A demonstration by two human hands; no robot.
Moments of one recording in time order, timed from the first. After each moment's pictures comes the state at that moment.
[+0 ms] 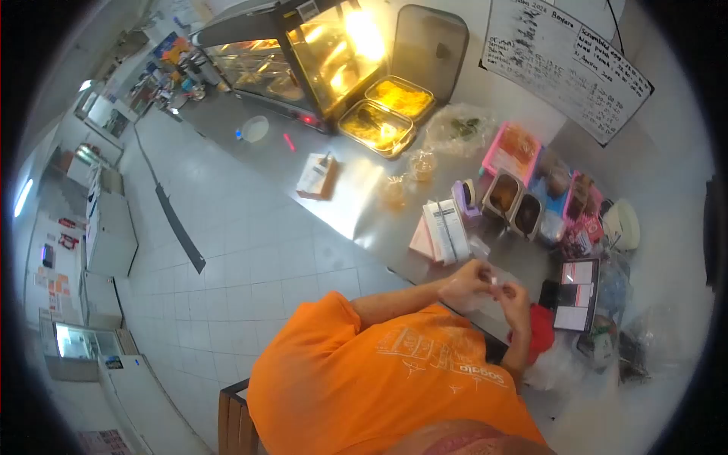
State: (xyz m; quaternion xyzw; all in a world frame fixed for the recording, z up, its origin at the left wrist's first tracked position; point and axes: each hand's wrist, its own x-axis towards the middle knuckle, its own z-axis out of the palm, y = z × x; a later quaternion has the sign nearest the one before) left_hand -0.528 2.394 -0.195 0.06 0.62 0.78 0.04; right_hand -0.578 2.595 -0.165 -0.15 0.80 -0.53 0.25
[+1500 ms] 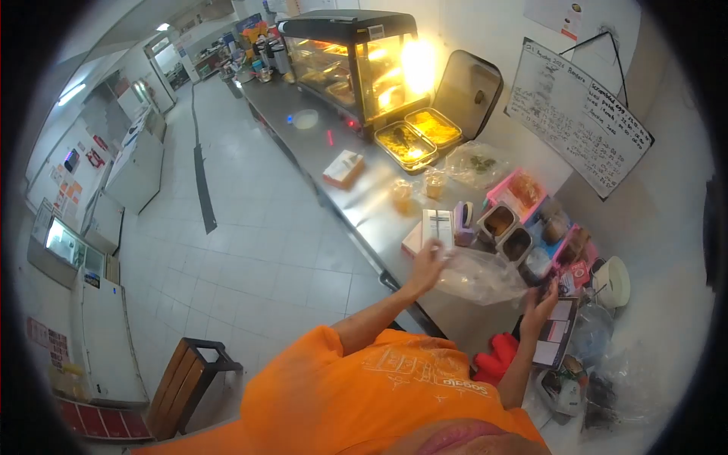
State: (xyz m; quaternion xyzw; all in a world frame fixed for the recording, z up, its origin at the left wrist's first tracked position) left_hand -0.475 2.452 -0.134 -0.27 0.67 0.61 -0.32; right_hand -0.616 2.673 -0.098 -0.18 0.74 -0.64 -0.09
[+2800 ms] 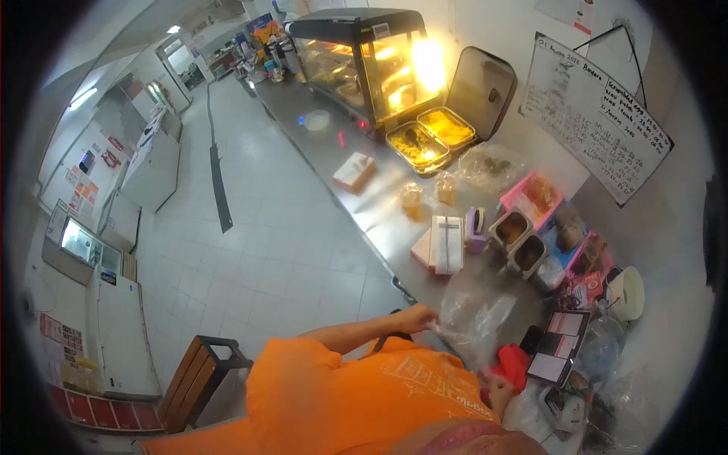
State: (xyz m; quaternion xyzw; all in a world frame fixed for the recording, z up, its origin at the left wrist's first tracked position) left_hand -0.413 2.452 -0.248 -0.01 0.88 0.47 -0.01; right_hand -0.547 2.839 -0.275 -0.08 0.85 -0.43 0.30
